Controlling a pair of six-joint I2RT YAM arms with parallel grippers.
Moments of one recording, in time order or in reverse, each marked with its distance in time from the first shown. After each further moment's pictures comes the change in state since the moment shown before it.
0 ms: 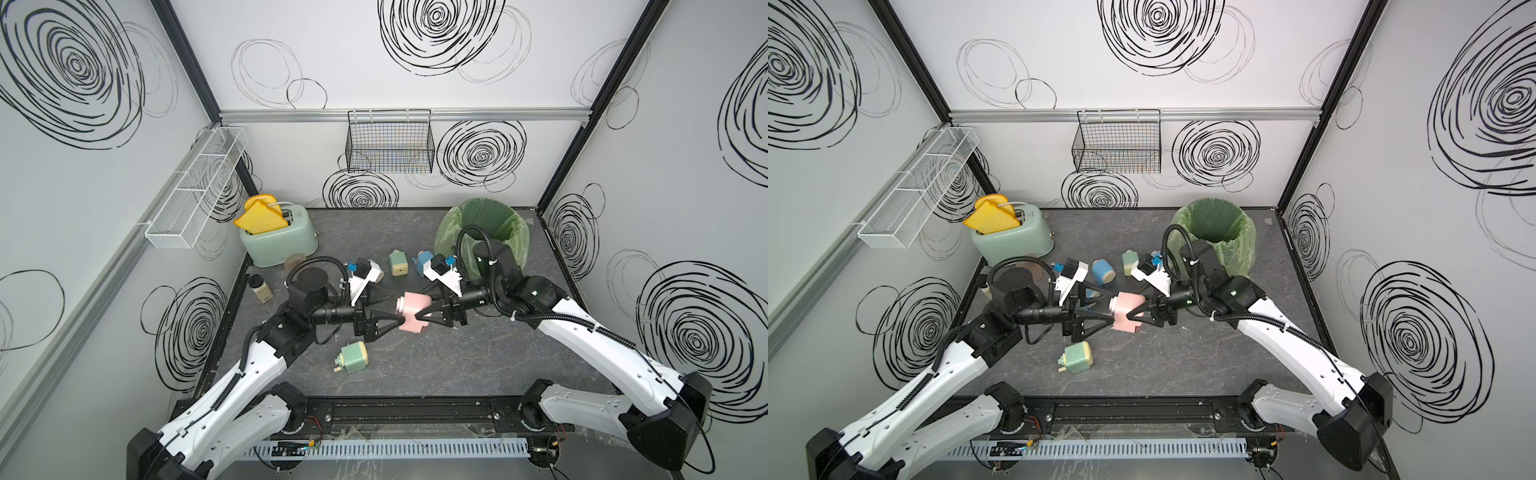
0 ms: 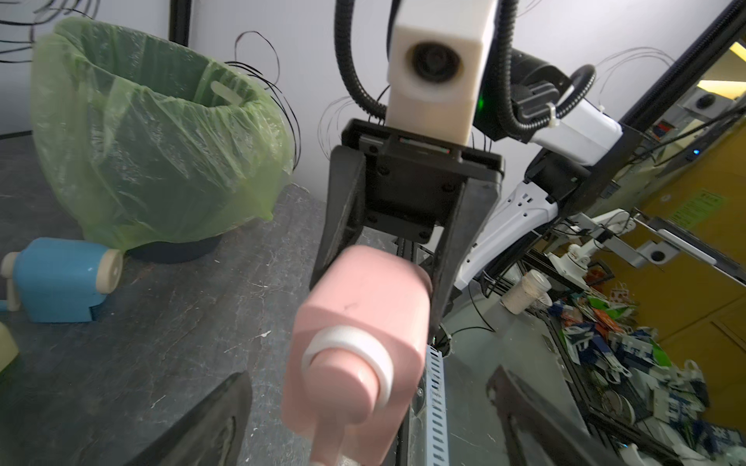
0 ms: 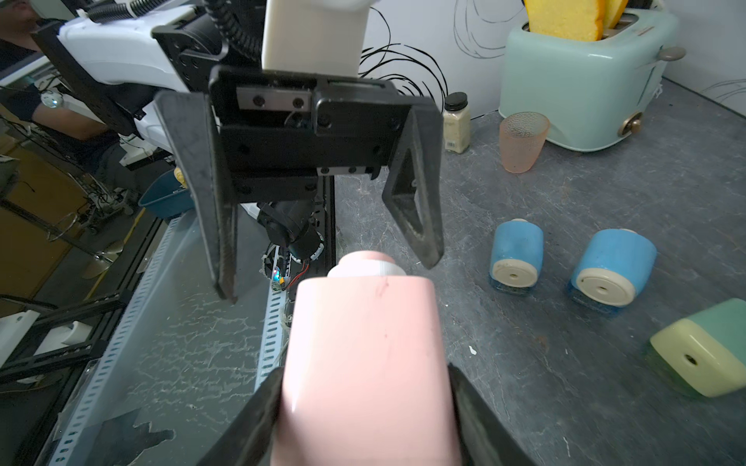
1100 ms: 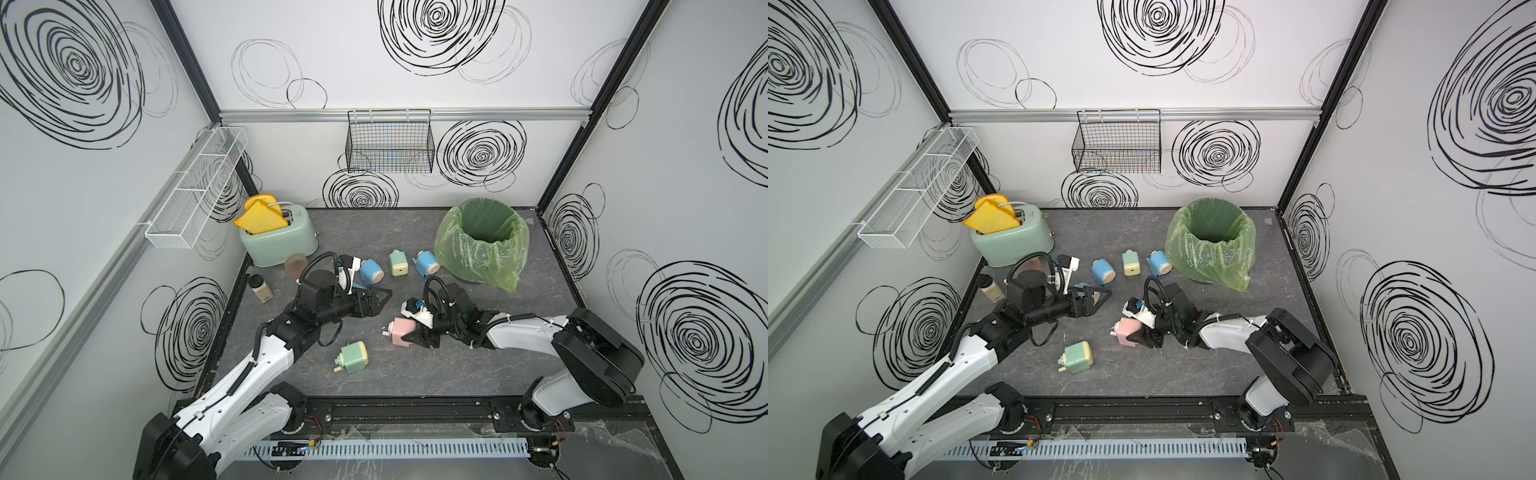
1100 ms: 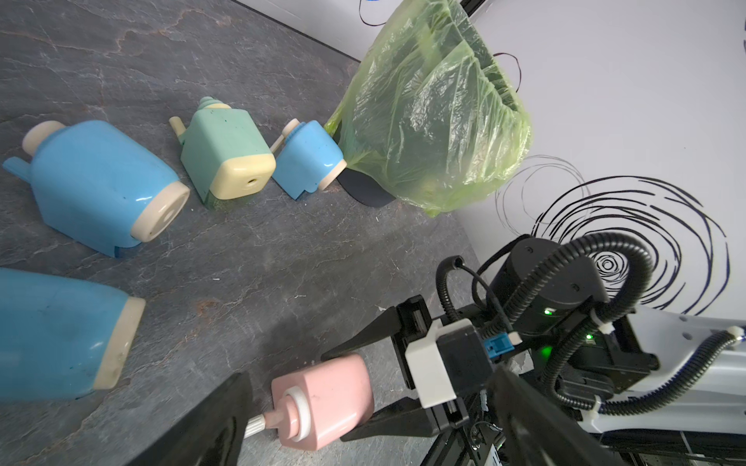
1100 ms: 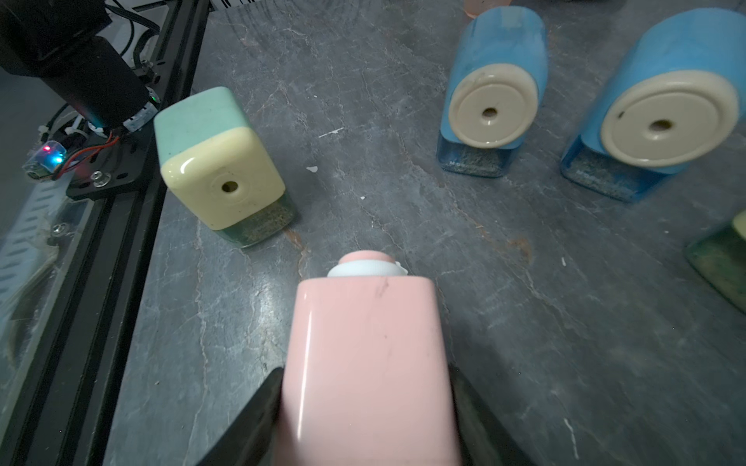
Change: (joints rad) left arm 0.070 0.061 -0.077 -0.074 -0.461 -0.340; right arm 0.095 0.347 -0.515 0.774 0.291 -0.132
